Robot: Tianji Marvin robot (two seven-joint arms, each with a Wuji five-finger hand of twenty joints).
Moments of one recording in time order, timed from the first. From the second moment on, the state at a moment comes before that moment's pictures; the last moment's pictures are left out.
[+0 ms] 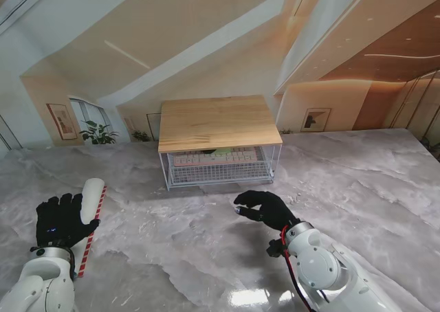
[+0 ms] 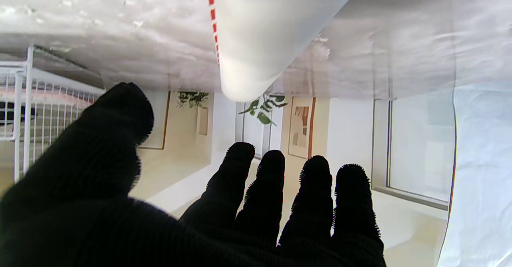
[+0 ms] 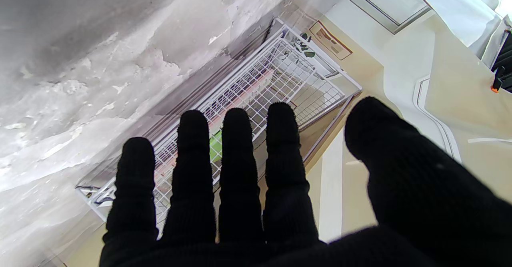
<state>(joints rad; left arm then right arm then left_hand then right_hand) 1.86 -1.10 -1.52 -1.66 1.06 0.30 0.22 -1.57 -1.14 1.13 -1.52 -0.35 -0.09 -0.07 0.64 -0.38 0.43 0.07 0.43 0.31 0.15 0.15 0.30 0.24 0.31 0.27 0.13 0.25 0.35 0.37 -0.05 0.18 0.60 0.38 0.41 -0.48 0.82 -0.05 0.71 -0.04 0.49 0.41 0.74 0.03 0.43 0.27 0.67 0.08 0.44 0.31 0.18 0.26 1.05 0.66</state>
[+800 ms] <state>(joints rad) 1.79 -1.07 -1.47 -1.61 1.12 0.46 0.02 -1.56 -1.14 1.12 -1.52 -0.35 -0.07 -0.07 0.64 -0.39 0.38 0.07 0.48 0.38 0.16 0.15 0.32 0.33 0.32 0.27 0.13 0.31 0.47 0.40 -0.06 0.22 0.84 0.42 0.41 -0.48 0.82 -0.05 0.71 -0.04 0.49 0.41 0.74 0.03 0.43 0.27 0.67 0.08 0.44 0.31 0.18 0.26 1.05 0.66</state>
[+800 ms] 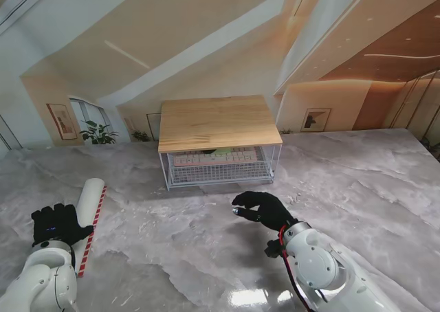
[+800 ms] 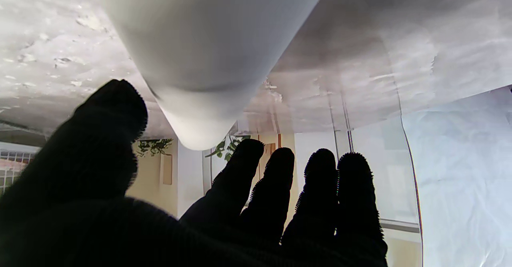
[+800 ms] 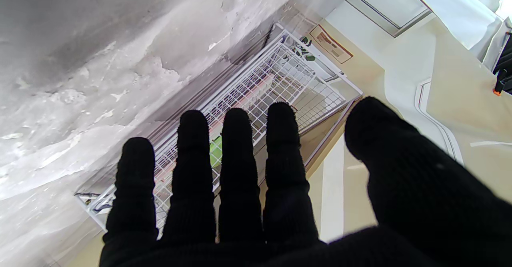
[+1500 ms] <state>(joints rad) 1.68 -1.06 -1.38 -1.56 1.06 0.60 -0.11 -1.56 -1.14 1.13 -1.52 -0.35 -0.07 -0.07 0.63 -0.41 0.33 0.09 0.49 0.43 0.19 0.16 0.40 0.42 0.38 0.29 0.29 0.40 0.58 0.44 0.02 0.32 1.04 0.51 0.41 -0.48 0.82 -0.05 0.71 -0.04 0.49 0.41 0.74 0.03 0.43 0.27 0.67 0.08 0.44 0.31 0.18 0.26 1.05 0.66</state>
